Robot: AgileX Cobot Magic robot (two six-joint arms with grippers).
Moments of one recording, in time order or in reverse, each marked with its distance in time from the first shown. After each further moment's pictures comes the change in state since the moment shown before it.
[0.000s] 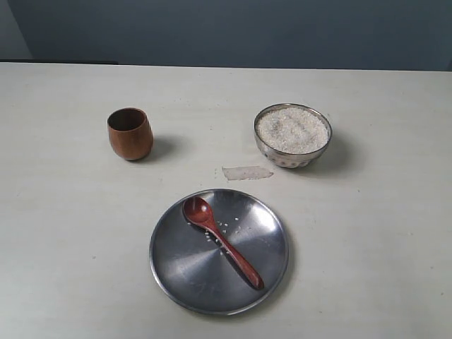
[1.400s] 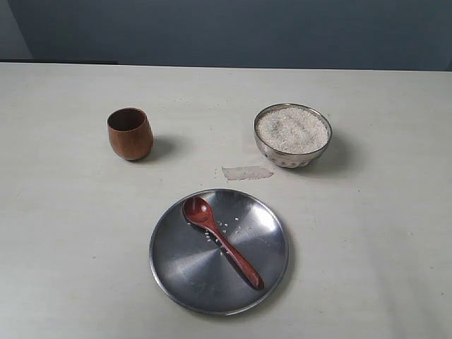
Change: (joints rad) left arm 0.000 0.000 0.000 0.000 0.000 0.000; right arm 0.000 0.083 0.063 0.035 0.121 0.002
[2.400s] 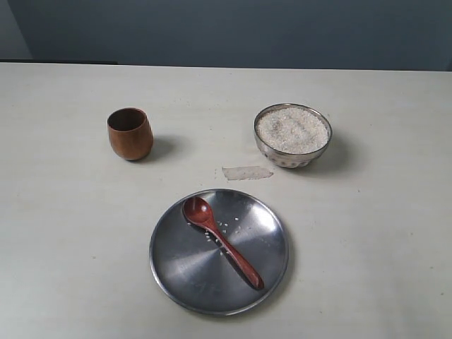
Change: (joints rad) left arm 0.000 0.000 0.000 0.000 0.000 0.000; right arm 0.000 0.000 -0.040 0.325 0.113 0.225
